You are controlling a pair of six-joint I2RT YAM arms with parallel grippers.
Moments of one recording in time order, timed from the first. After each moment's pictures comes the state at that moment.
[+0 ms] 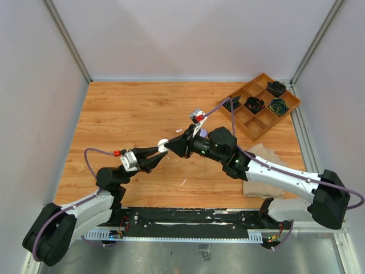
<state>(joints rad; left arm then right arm) -0.47 0.89 0.01 1.36 0.54 -0.11 0.99 1.24 0.84 0.38 -0.15 0.42</state>
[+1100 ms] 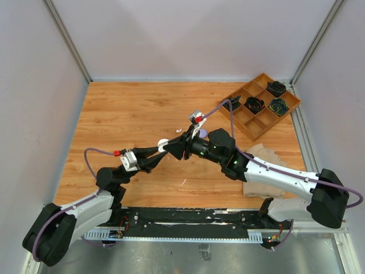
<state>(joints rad) -0.47 0.89 0.01 1.35 0.54 -0.11 1.01 1.26 0.83 0.40 -0.12 0.45</state>
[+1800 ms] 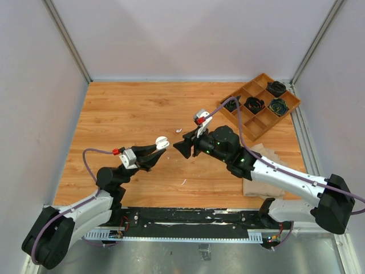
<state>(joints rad) -0.47 0.86 0.01 1.31 0.47 -0.12 0.97 1.20 0.83 0.22 -0.04 0.25</state>
